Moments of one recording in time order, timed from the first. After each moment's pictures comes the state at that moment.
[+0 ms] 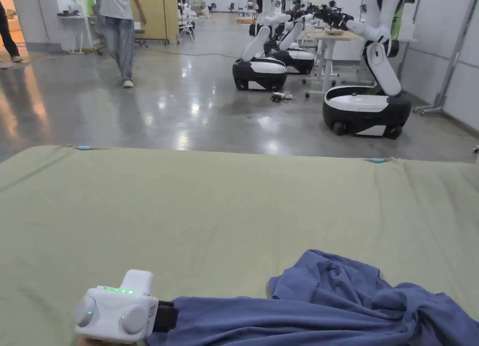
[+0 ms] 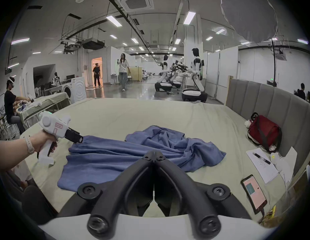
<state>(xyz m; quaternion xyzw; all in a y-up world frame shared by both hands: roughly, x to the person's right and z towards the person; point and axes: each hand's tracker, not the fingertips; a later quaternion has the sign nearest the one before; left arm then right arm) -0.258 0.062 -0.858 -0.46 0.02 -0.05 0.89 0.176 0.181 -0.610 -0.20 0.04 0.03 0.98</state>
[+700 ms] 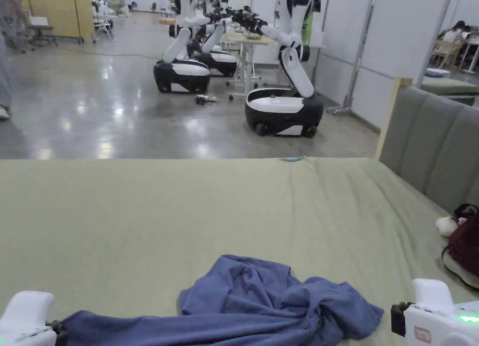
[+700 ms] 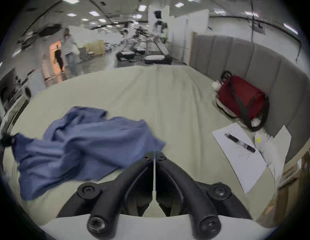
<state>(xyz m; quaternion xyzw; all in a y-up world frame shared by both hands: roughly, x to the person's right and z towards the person) -0.208 0.146 -0.795 -0.38 -0.05 -0.07 0.92 0.387 0.129 -0.755 -0.37 -0.13 -0.04 0.92</state>
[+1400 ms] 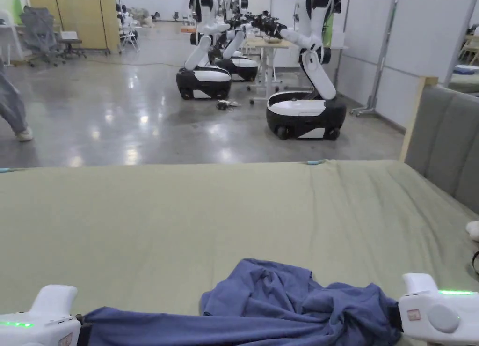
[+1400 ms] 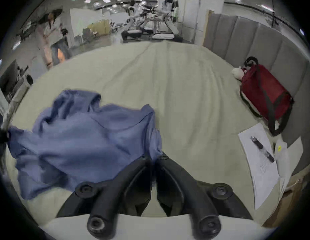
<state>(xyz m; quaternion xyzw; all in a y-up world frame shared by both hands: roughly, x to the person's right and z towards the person) -0.208 0.154 -0.807 -0.39 -0.03 -0.06 0.92 0.382 0.112 -0.806 -0.43 -0.08 -0.04 0.90</state>
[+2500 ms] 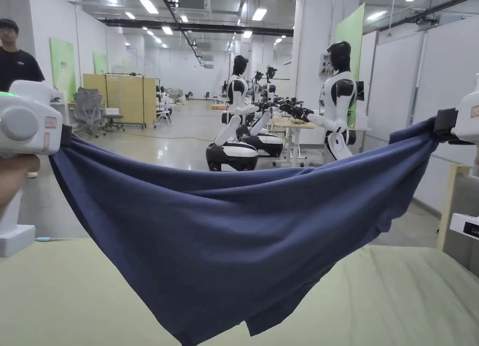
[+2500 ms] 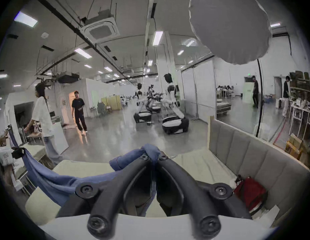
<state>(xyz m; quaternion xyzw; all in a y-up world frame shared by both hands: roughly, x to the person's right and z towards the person) -0.315 0.499 -0.944 -0.12 0.09 -0.04 0.99 0.335 0.538 -0.894 -0.10 -0.06 -0.06 0.99</state>
